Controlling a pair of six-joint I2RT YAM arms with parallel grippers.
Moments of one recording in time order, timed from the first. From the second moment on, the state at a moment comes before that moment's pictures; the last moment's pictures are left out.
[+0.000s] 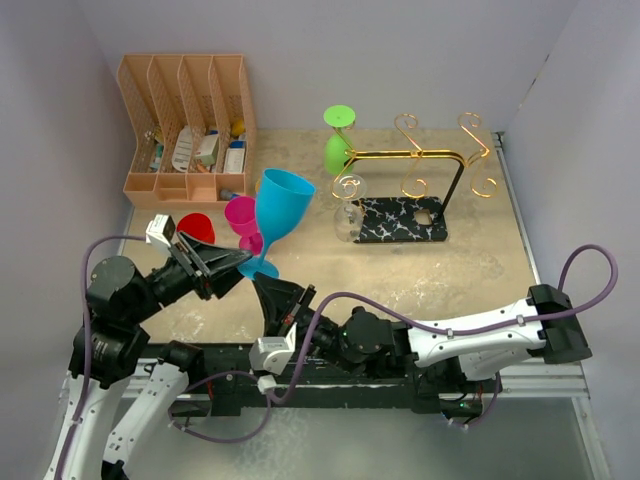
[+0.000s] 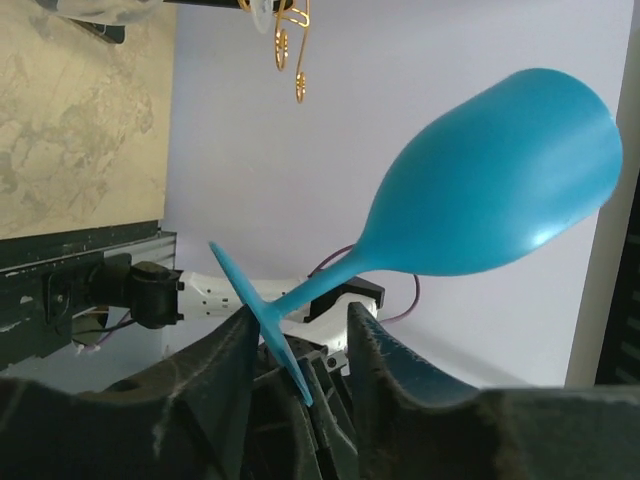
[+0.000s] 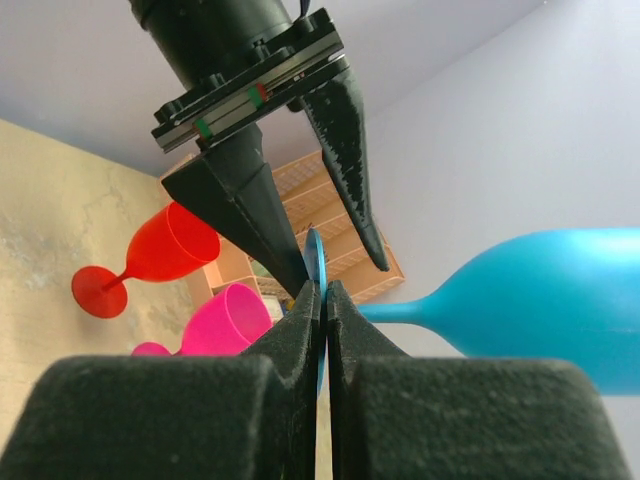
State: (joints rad) left arm -0.30 0.44 0.91 -0.56 0.54 -1.60; right arm 1.65 1.32 0.96 0.61 0.56 -1.13
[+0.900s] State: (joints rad) left arm -0.30 0.28 0.96 -0.67 0.24 -1.29; right arm 1.71 1.03 1.11 -0.09 0.81 -0.45
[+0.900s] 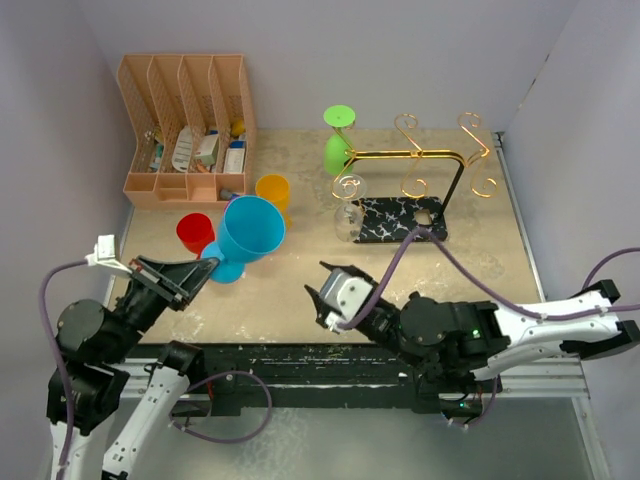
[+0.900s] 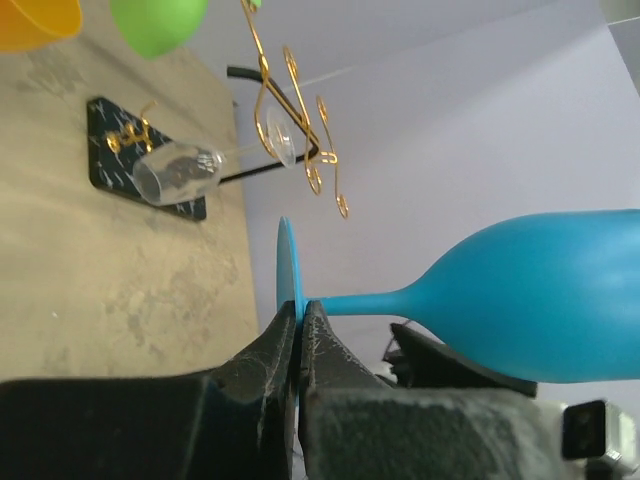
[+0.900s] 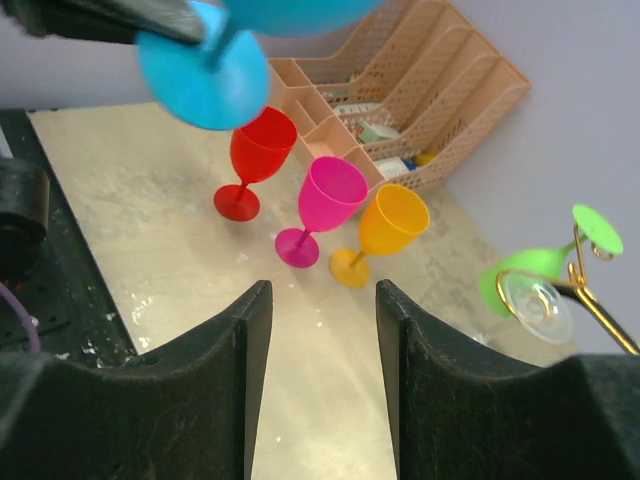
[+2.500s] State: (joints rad) left arm -0.30 0.20 1.09 -0.97 -0.01 -0.97; right arm 1.01 1.71 2.22 -0.86 -0.56 0.07
